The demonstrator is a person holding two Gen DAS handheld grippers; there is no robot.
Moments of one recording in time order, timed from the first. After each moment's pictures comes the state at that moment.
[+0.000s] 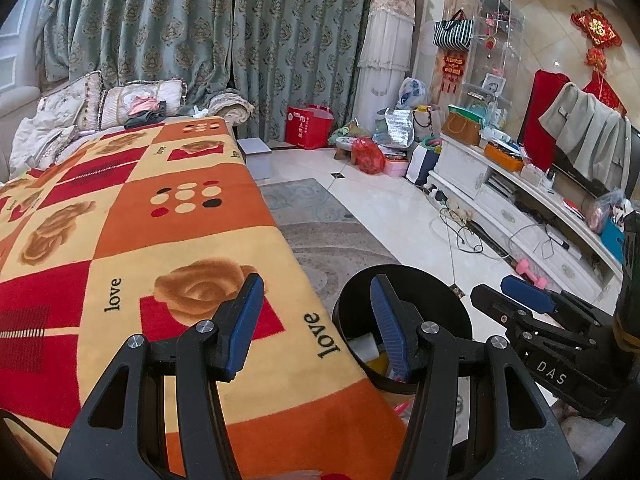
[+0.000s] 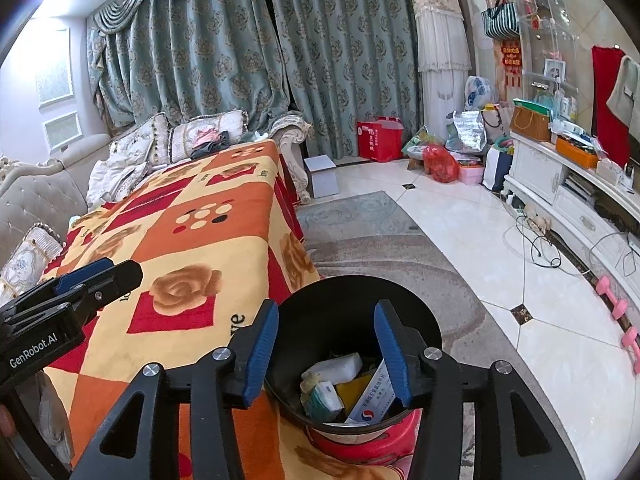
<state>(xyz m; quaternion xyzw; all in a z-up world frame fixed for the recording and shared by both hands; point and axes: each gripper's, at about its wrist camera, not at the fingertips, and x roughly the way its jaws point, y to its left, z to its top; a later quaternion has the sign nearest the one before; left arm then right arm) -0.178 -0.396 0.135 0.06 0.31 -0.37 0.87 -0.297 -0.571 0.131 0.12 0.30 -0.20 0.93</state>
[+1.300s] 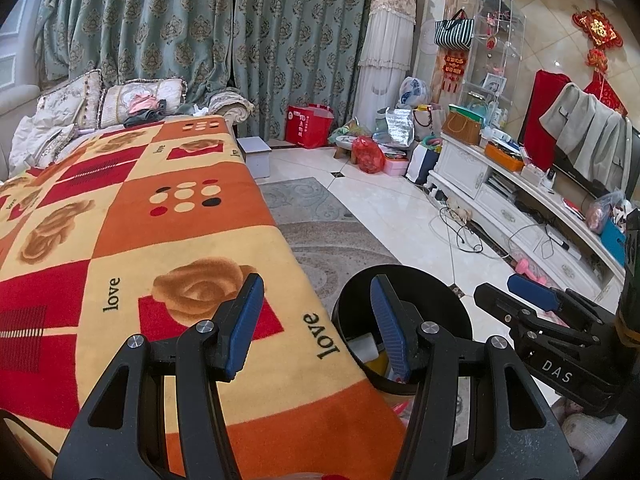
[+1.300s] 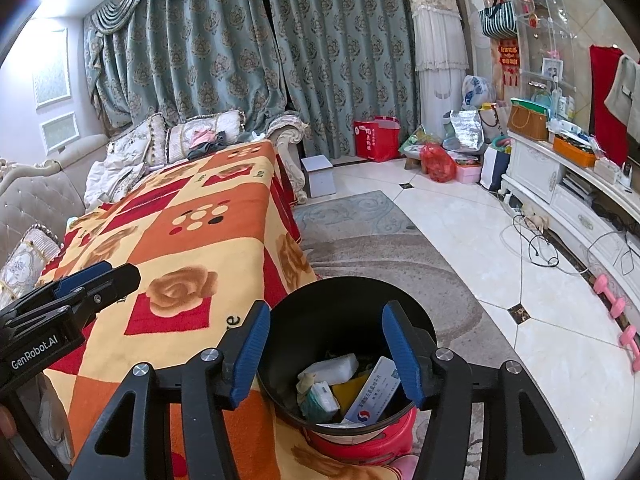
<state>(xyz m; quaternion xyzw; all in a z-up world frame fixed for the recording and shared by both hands) -0.177 -0.398 0.133 0.06 0.31 -0.37 0.87 -0.296 -0.574 0.130 0.12 0.30 -0.20 0.92</state>
